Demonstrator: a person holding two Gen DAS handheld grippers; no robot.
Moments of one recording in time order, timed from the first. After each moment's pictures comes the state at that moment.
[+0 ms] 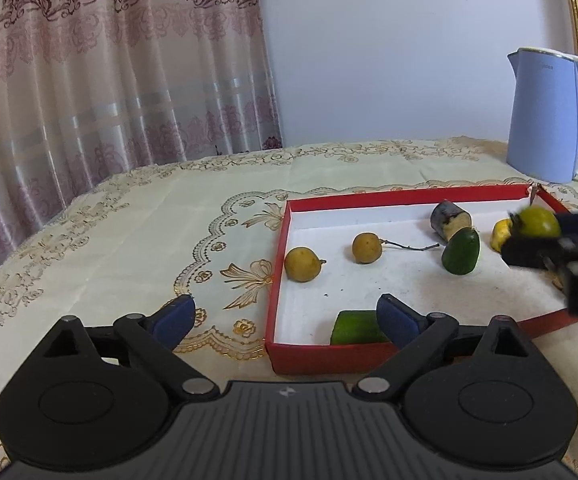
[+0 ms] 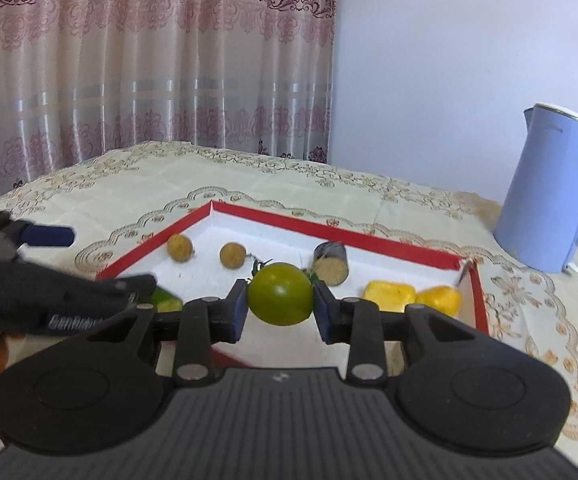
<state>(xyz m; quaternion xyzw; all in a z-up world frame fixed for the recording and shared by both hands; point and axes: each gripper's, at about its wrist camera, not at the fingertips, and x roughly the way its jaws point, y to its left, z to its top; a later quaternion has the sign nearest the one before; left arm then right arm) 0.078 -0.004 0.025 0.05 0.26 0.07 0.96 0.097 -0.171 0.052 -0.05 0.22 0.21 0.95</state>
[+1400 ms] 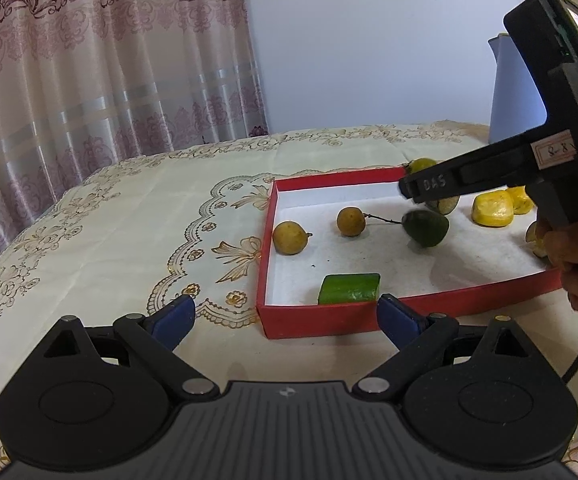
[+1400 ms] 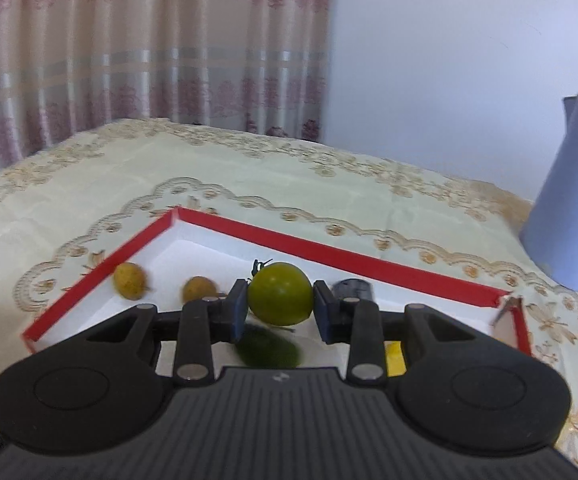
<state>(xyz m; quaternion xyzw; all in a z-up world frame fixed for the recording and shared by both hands) 0.063 -0.005 0.021 0.06 0.28 0.05 0.96 0.188 -0.133 0.041 -0.06 0.26 0.18 0.95</state>
